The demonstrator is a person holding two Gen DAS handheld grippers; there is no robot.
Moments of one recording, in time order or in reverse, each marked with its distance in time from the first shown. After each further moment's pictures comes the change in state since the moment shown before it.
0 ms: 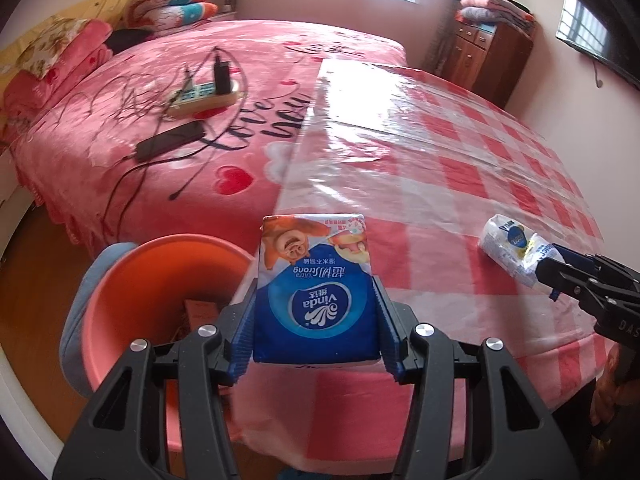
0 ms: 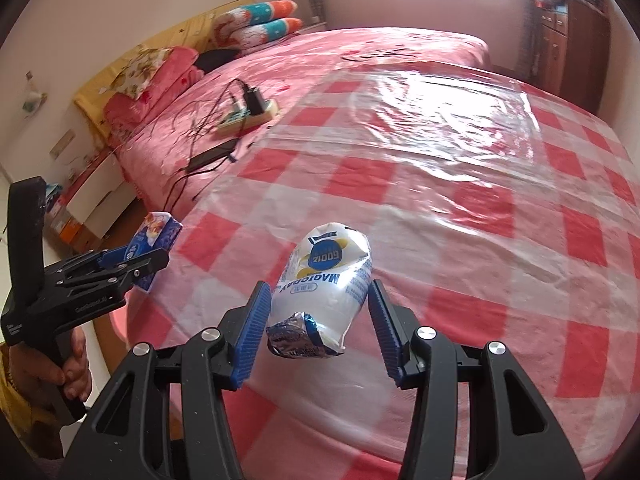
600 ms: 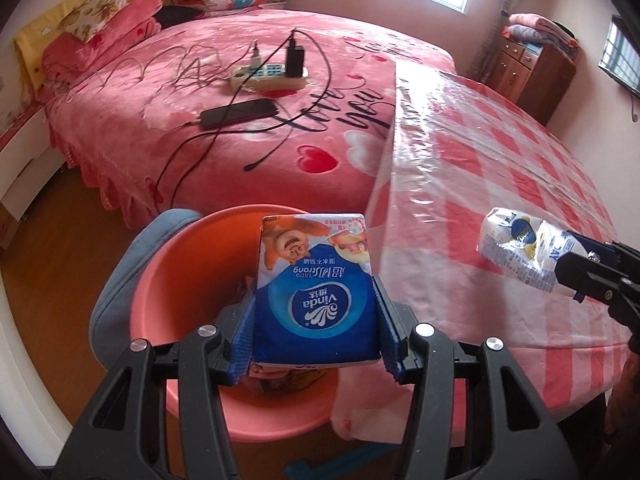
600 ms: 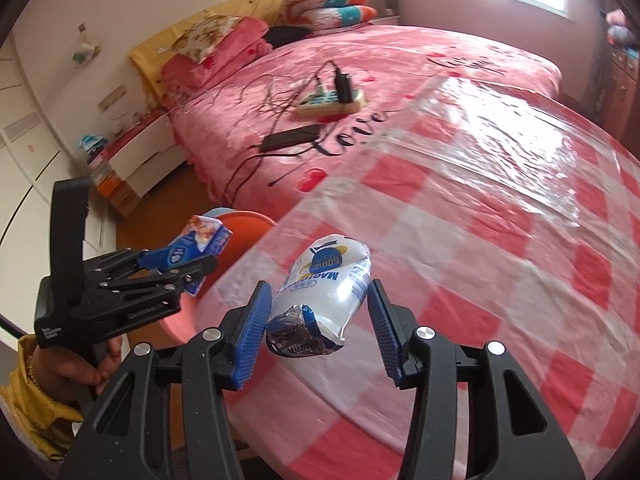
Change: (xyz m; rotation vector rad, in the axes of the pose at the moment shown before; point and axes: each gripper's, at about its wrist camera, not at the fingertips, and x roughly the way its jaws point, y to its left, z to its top) left arm -0.003 0.070 -0.018 -0.123 0.014 0.091; right arm 0.035 0.098 0.029 -0.183 0.051 0.148
